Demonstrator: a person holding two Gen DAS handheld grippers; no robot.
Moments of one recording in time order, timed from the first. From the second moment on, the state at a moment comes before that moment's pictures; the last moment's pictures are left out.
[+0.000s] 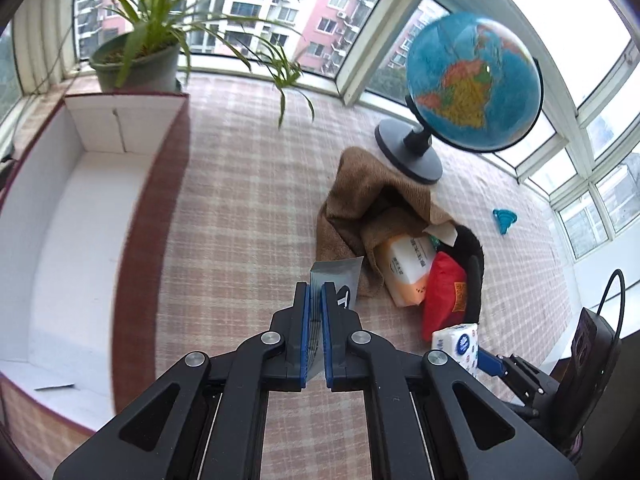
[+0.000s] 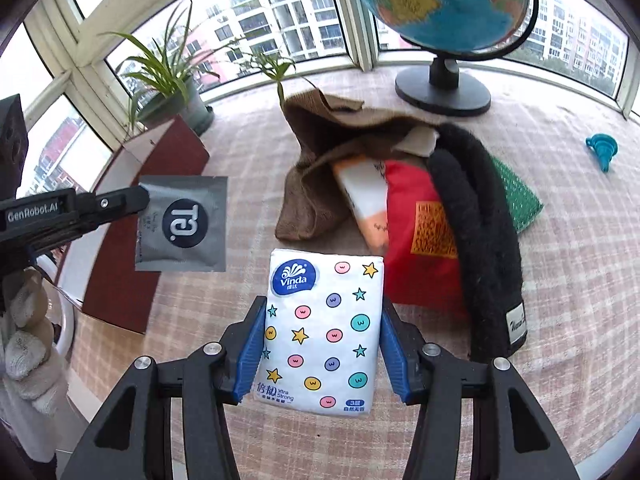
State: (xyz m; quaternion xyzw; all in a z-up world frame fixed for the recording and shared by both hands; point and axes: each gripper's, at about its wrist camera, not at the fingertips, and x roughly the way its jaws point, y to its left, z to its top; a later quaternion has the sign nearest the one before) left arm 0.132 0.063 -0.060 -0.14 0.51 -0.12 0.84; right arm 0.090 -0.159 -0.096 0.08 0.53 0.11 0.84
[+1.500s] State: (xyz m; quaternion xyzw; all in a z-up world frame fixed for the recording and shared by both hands) left arm 0.073 0.271 -0.052 -0.19 0.45 0.09 0.87; right arm 0.134 0.116 -0.054 -0.03 0.47 0.31 0.82
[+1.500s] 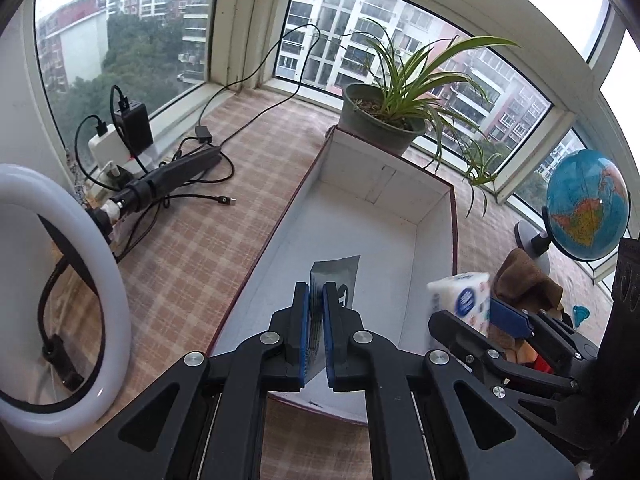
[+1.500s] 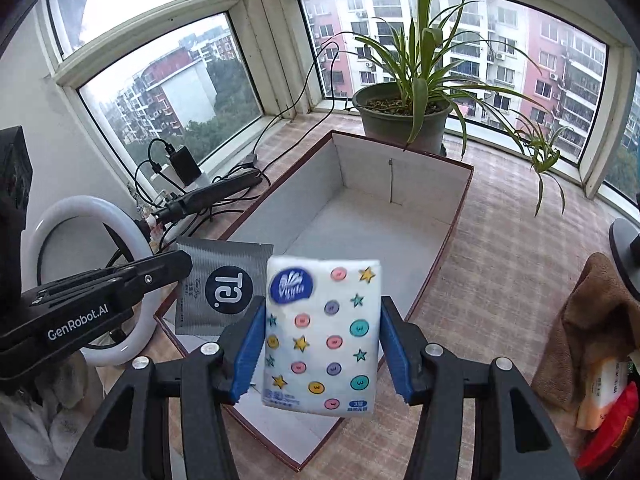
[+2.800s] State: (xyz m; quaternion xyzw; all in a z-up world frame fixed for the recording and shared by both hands) left arm 0.082 0.158 -0.023 -0.20 0.45 -0.02 0.87; right arm 0.084 -0.096 -0.017 0.06 0.44 0.25 0.86
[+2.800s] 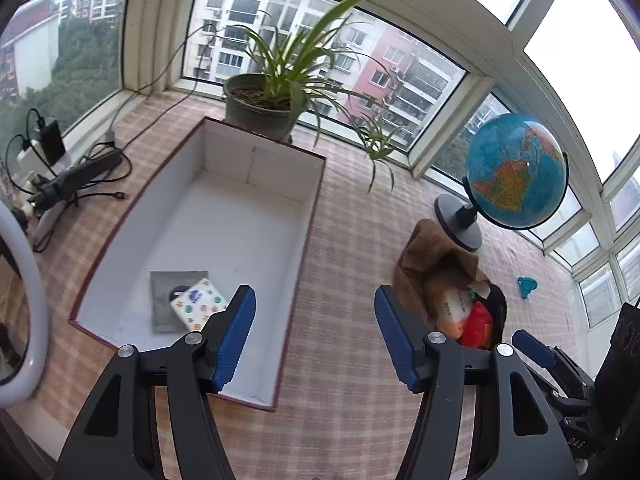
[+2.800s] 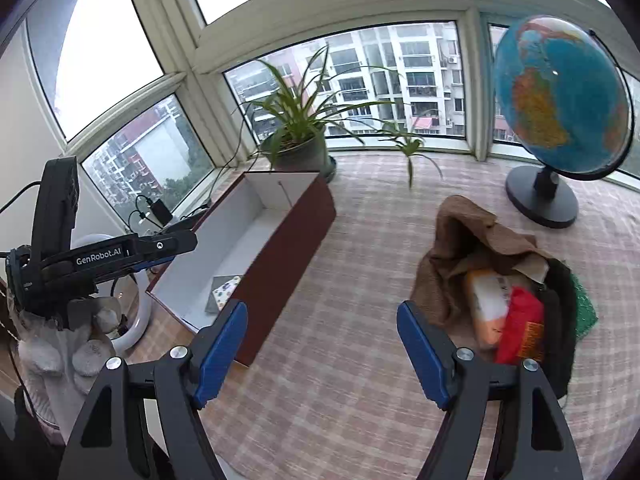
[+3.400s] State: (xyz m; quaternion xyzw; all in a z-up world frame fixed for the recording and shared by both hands) left arm 0.174 0.034 -0.036 -0.23 0.49 -0.08 0.84; right arm 0.162 -0.249 -0.031 0.03 0.46 0.20 0.87
